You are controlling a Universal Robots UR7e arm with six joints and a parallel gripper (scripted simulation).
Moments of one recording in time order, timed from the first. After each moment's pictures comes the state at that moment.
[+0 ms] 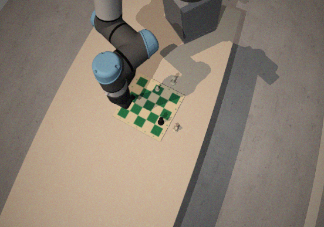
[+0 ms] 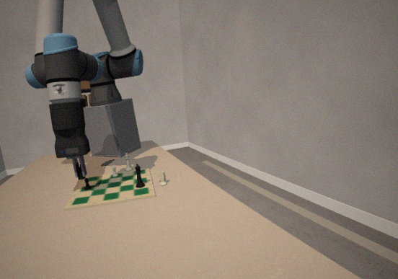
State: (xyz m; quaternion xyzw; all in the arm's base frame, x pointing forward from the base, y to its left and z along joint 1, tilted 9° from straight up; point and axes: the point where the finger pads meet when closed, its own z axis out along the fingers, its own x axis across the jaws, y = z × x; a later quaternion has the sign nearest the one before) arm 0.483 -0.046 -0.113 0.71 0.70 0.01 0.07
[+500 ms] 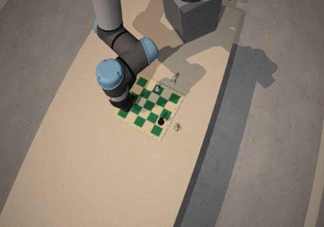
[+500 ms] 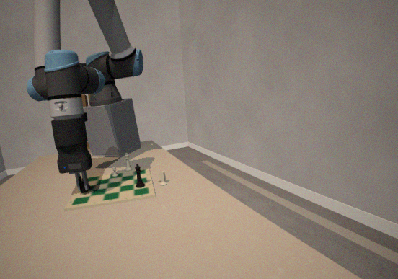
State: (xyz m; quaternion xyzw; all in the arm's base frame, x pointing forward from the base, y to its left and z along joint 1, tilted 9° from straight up) arm 0.489 -0.049 -0.150 0.71 0.70 0.01 0.07
